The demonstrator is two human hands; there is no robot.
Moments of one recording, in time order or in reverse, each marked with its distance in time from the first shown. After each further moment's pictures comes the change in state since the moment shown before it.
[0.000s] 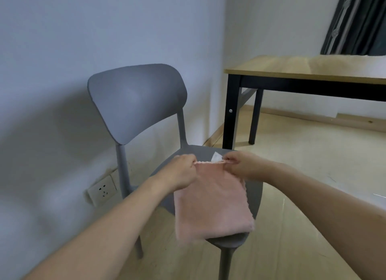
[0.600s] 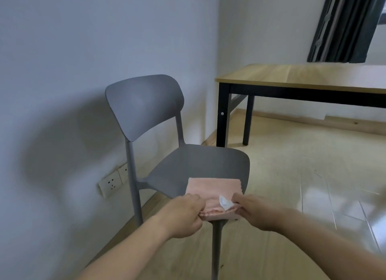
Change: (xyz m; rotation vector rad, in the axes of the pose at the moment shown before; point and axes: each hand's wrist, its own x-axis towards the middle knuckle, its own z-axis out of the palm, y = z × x) left_hand -0.129 0.018 0.044 0.325 -0.119 0.410; right_hand -0.135 0.023 0.055 -0.274 -0.145 -0.049
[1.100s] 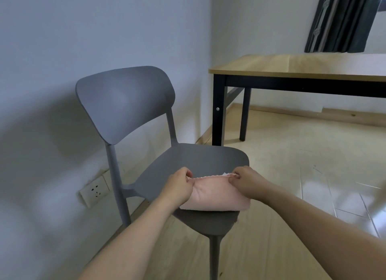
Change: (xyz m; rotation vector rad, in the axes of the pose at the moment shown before) left_hand 0.098 -0.049 0.014 -0.572 0.233 -0.578; right_hand 0.090 0.034 -0.022 0.332 0.225 0.344
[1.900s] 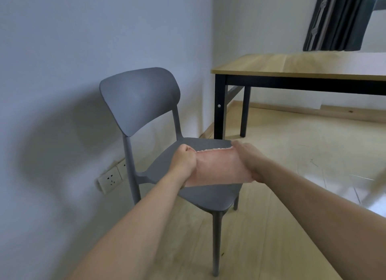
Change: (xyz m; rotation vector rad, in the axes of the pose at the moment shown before) left_hand -0.053 0.061 -0.048 -0.457 0.123 -0.168; right_hand -0.057 -0.051 -0.041 0.737 0.022 0.238
